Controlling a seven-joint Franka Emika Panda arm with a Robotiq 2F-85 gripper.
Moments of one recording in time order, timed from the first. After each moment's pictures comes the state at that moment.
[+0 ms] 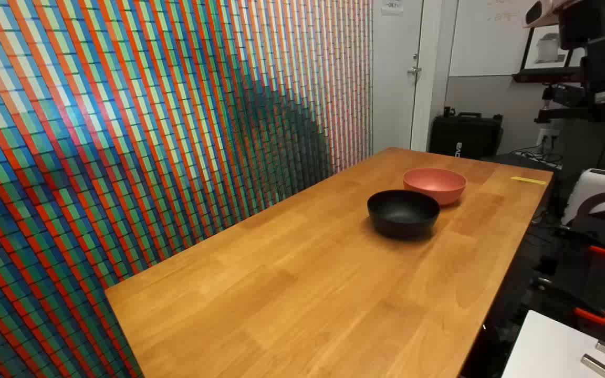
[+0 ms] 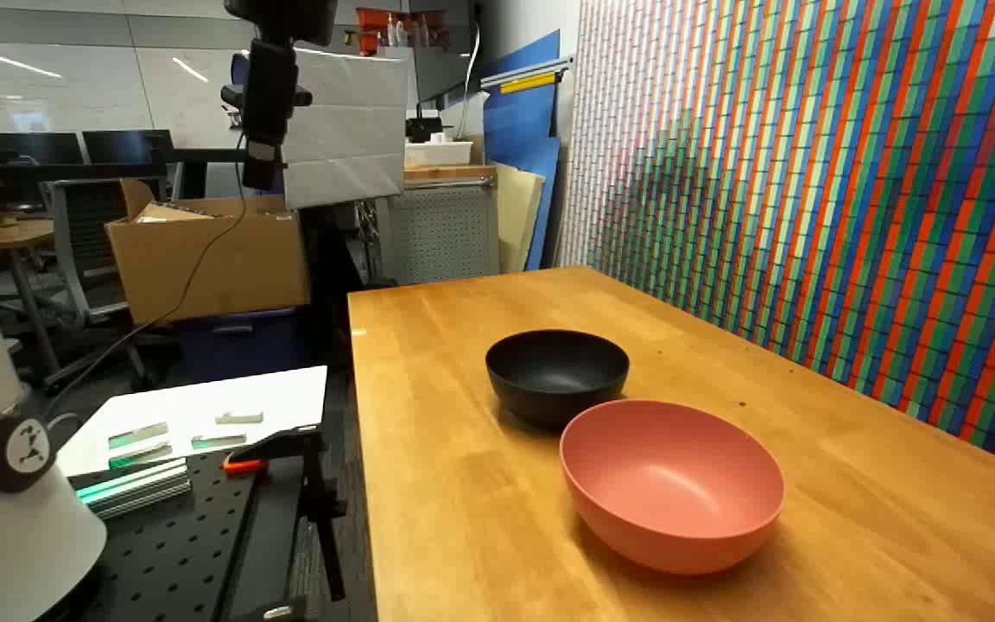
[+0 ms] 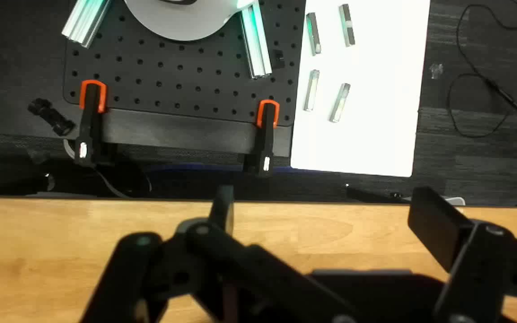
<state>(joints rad) 0.17 -0.80 0.03 -2.71 0.20 1.63 -0.01</state>
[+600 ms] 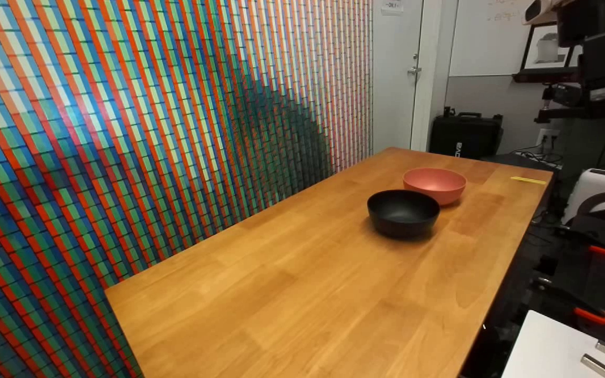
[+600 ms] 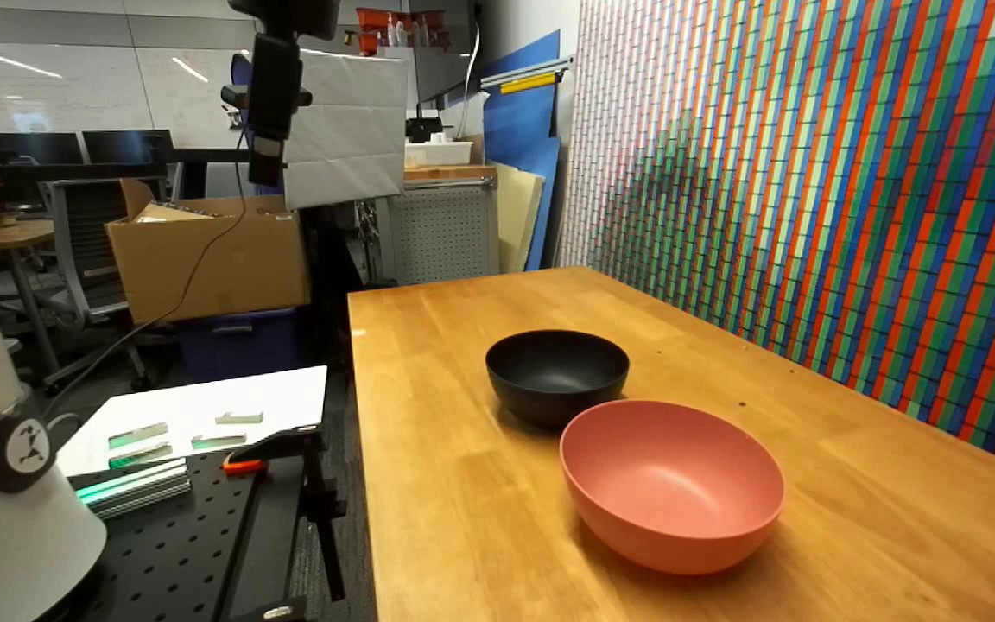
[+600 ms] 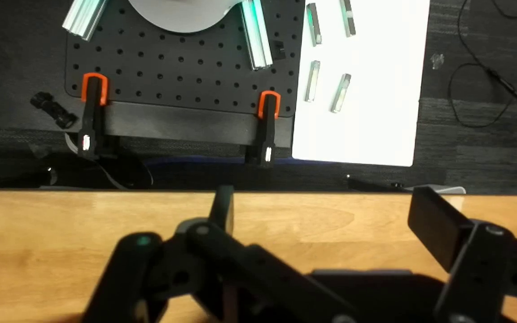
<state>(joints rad) 0.15 -0.80 0.03 -2.70 0.20 1.65 -0.01</state>
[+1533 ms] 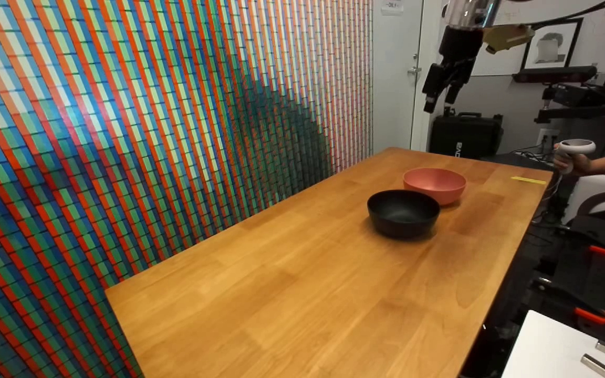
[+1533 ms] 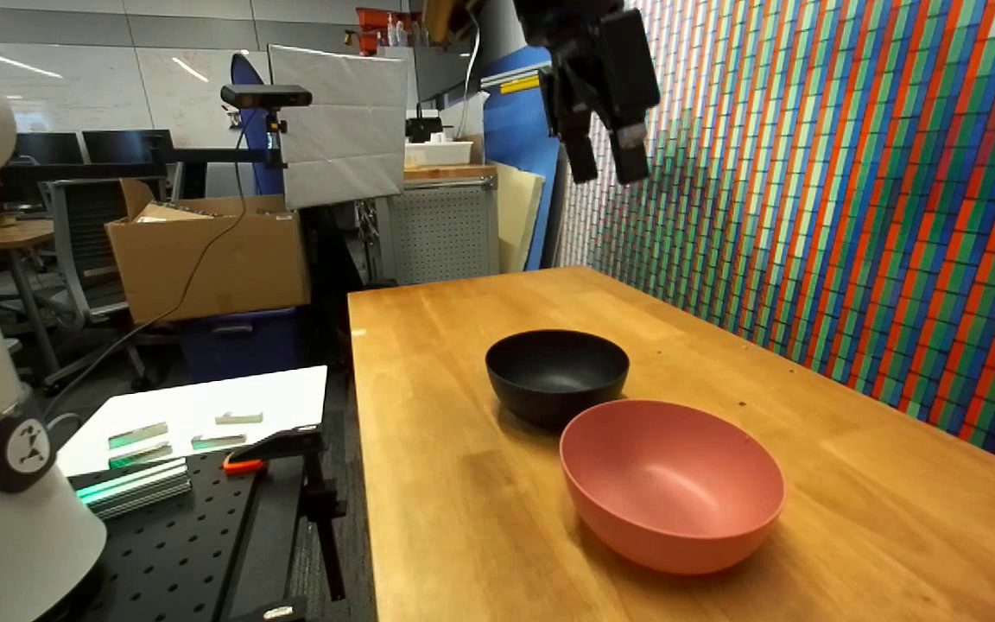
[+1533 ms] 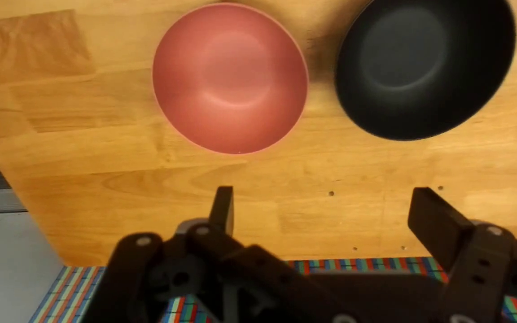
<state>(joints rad) -0.05 -0.30 0.08 -2.48 -0.12 2.43 0.16</state>
